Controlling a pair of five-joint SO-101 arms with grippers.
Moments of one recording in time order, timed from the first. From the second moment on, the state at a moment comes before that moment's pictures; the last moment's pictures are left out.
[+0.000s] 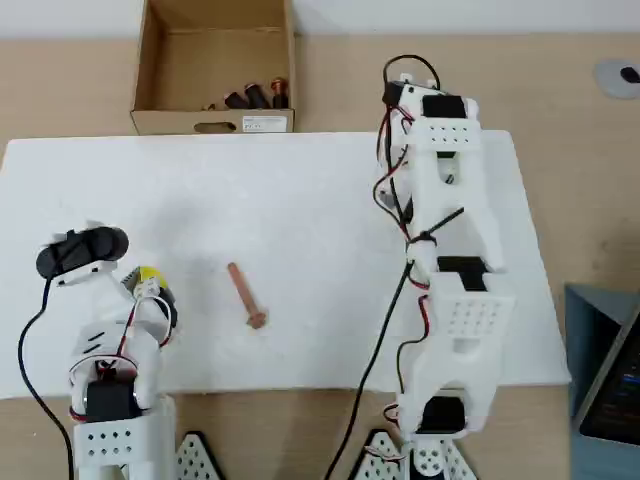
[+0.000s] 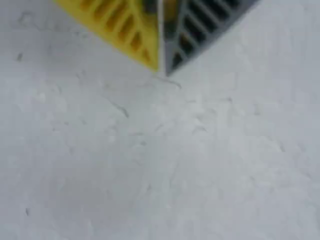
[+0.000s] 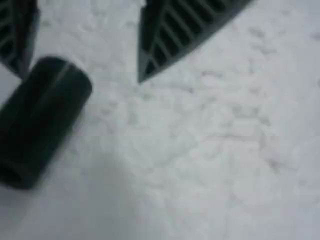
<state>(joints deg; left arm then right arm) -9.7 -103.9 96.2 50.9 6.1 -4.0 33.1 -23.5 89.1 -17.9</state>
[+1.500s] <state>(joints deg) -9.7 -103.9 96.2 50.9 6.1 -4.7 28.4 -39.8 101.1 -18.0</state>
